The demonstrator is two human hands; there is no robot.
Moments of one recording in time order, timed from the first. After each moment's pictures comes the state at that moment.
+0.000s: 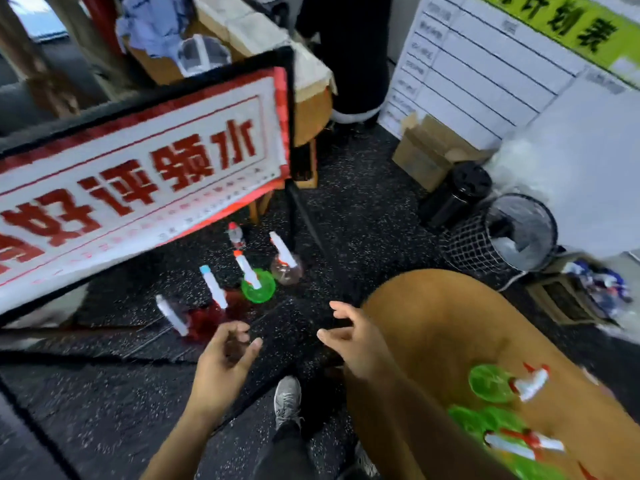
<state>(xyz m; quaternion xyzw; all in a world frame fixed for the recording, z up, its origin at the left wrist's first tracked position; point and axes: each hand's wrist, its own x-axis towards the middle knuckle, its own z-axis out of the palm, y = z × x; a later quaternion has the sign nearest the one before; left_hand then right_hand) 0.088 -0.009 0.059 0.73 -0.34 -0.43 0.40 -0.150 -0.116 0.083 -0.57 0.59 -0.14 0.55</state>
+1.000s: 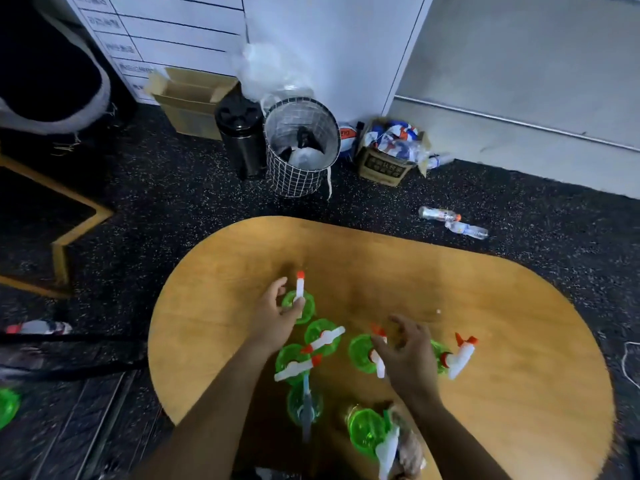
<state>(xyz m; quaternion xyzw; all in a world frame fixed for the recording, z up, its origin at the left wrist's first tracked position) -0.420 -0.113 0.011 0.56 -0.59 -0.57 0.08 -0.615 0.065 0.038 -0.28 0.88 -0.26 0.28</state>
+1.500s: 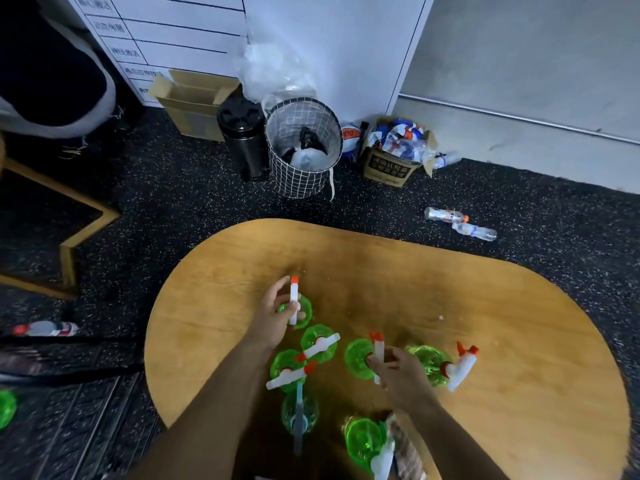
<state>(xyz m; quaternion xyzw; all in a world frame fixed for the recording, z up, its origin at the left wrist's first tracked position) -0.443 -0.115 0.003 0.55 -0.46 -0.68 0.14 -0.637 0.081 -0.008 -0.18 0.84 -0.21 0.47</state>
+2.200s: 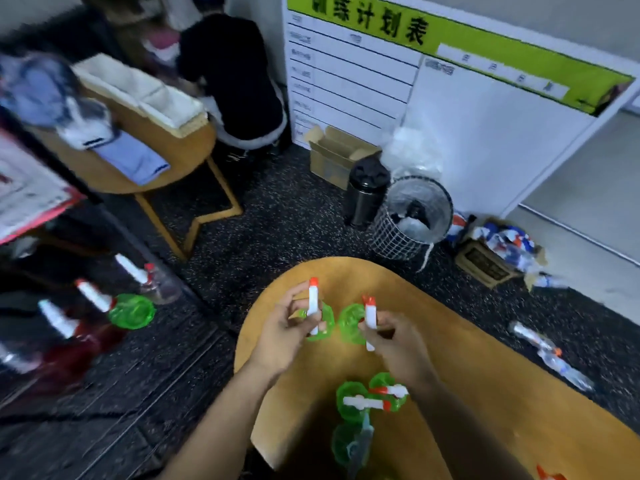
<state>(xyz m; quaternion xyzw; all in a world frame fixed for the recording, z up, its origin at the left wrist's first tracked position) -0.297 -0.098 0.099 0.53 -0.41 -0.61 0.42 -0.525 -0.075 0.093 -0.50 0.70 -0.27 0.44</state>
